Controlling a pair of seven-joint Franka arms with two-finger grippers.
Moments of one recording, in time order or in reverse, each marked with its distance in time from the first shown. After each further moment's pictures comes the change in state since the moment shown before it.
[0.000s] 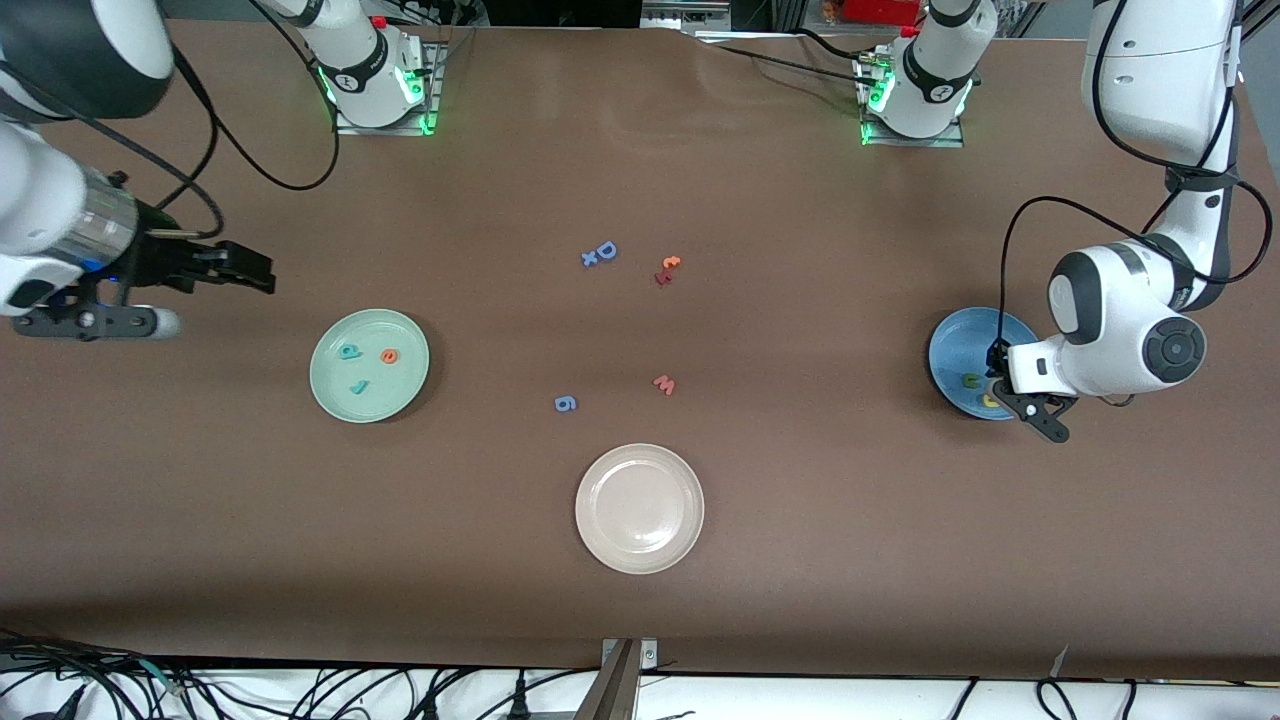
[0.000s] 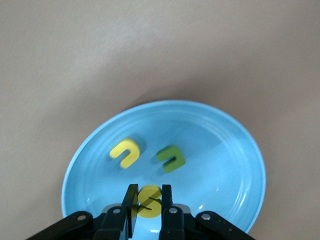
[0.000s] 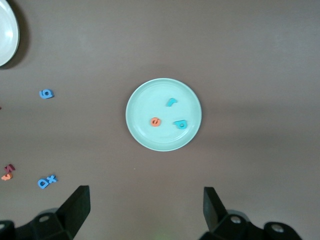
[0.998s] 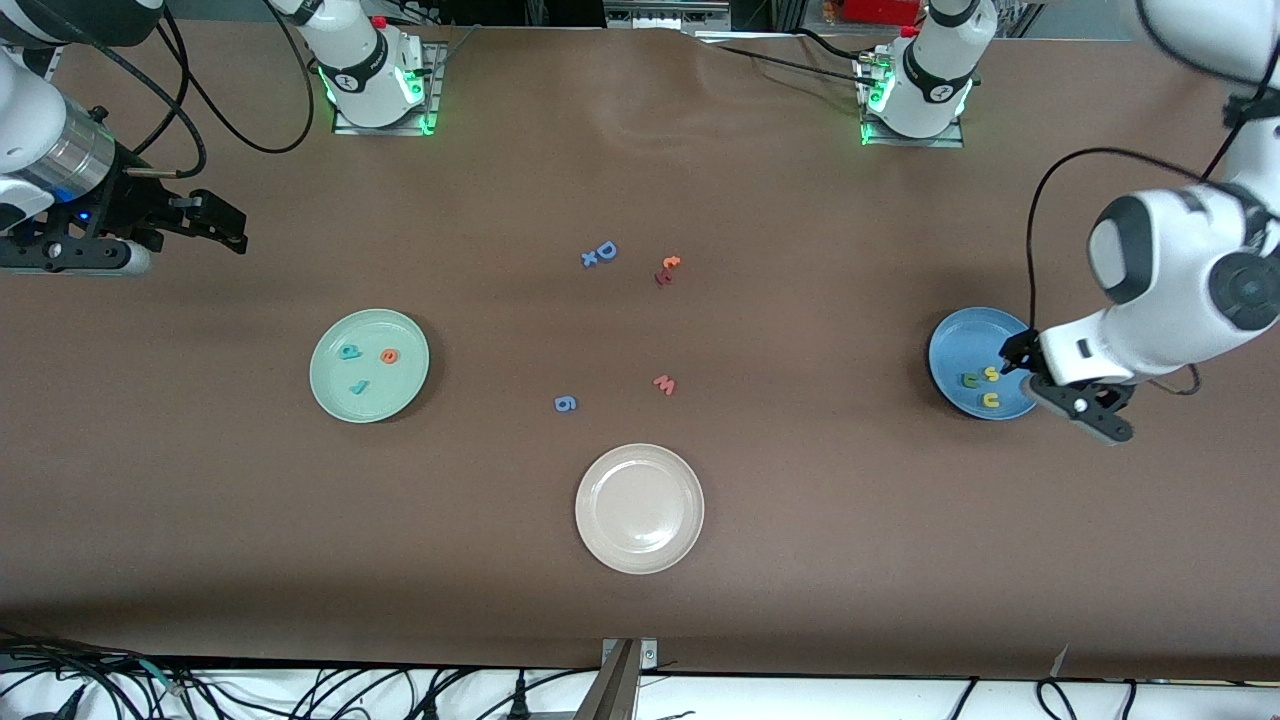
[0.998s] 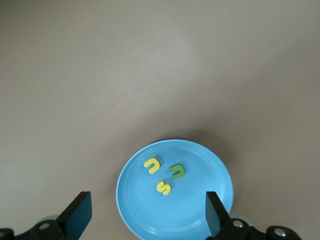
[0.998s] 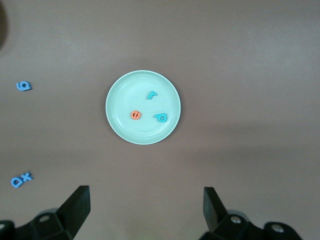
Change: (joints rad) left arm -0.051 -0.248 -0.009 0.057 0.105 -0.074 -0.188; right arm -0.217 -0.198 0.237 -0.257 -0.092 0.112 0.004
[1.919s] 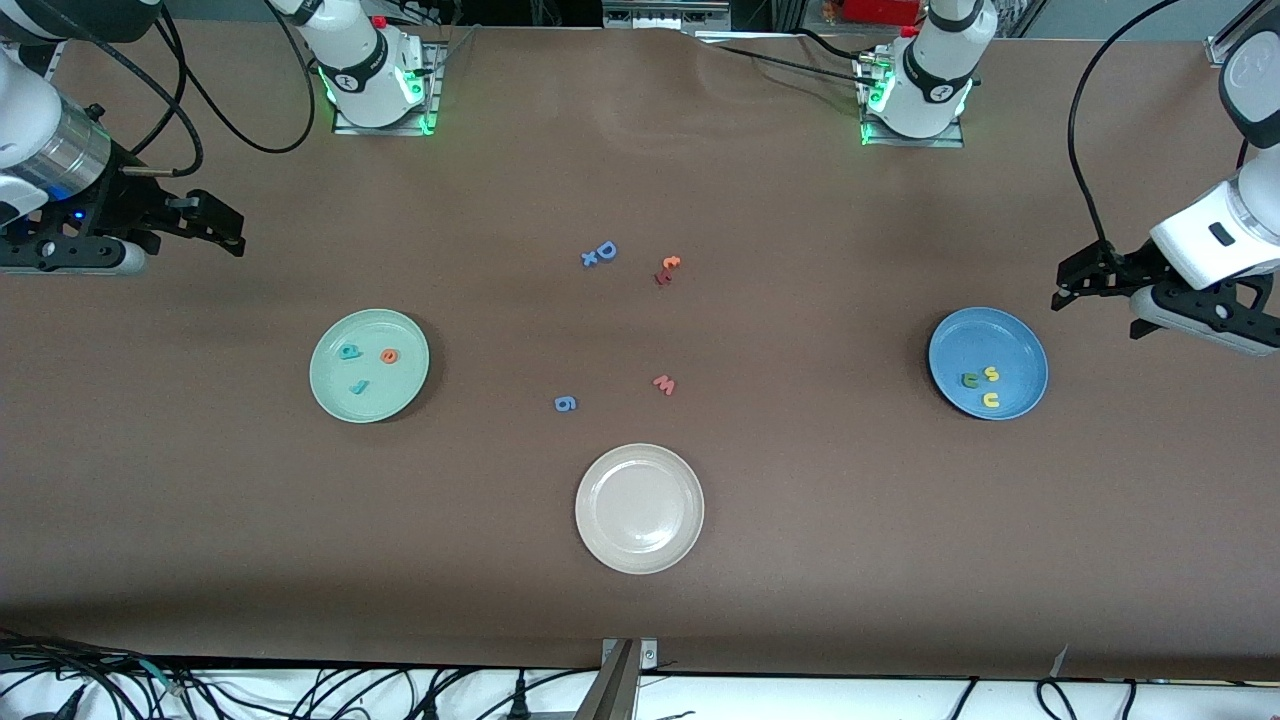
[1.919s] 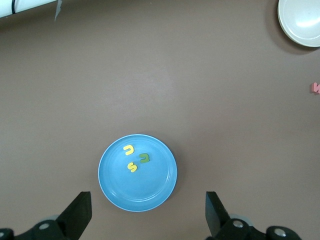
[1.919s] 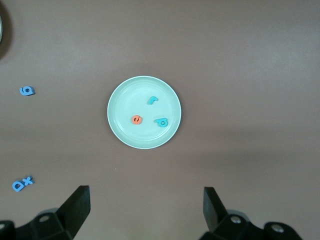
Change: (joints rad) left arm 0.177 -0.241 -0.209 0.088 0.007 -0.256 -0.315; right arm 0.000 0.000 0.001 0.008 0.000 0.013 -0.001
